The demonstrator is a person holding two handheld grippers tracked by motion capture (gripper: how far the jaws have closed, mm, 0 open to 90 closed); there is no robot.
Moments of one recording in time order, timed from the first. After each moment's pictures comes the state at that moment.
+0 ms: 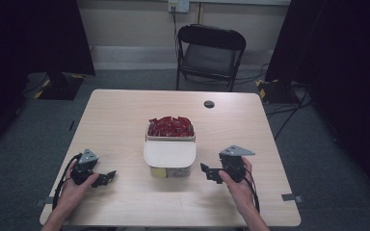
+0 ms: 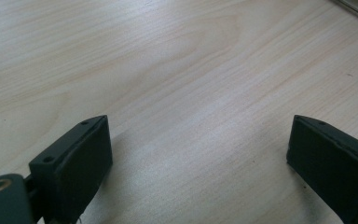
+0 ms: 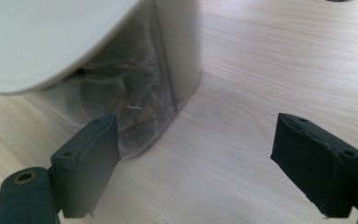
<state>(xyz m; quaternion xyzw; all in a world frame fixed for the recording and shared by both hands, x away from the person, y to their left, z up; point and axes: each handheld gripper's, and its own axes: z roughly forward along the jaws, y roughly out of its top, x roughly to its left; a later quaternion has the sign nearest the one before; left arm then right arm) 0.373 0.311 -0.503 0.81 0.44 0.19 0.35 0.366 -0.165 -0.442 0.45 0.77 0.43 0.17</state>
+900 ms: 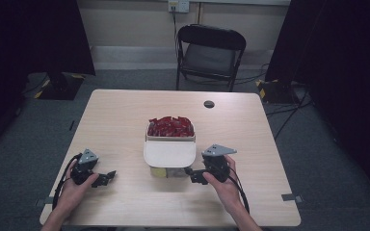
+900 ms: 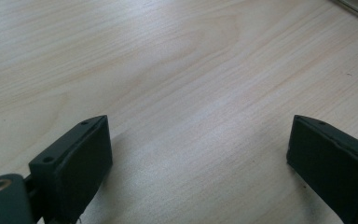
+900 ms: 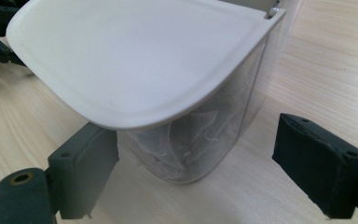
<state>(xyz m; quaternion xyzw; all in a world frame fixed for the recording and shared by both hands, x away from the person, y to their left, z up) 0.373 0.312 -0.503 0.81 0.44 0.19 0.35 0.365 -0.121 -0.436 0.38 0.80 0.44 0.15</state>
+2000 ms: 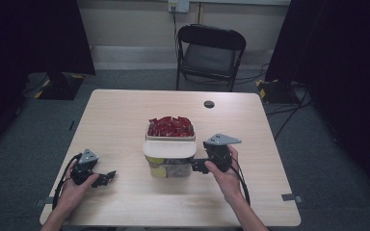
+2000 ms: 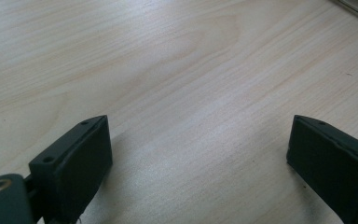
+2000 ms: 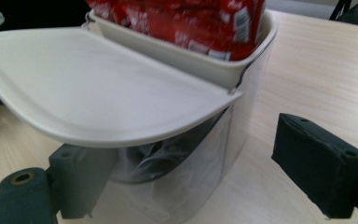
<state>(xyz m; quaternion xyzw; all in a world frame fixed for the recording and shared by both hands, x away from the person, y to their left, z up) 0.373 0.312 -0.503 0.81 0.44 0.19 0.35 0.381 -0.124 -0.408 0.39 0.78 0.47 0.16</state>
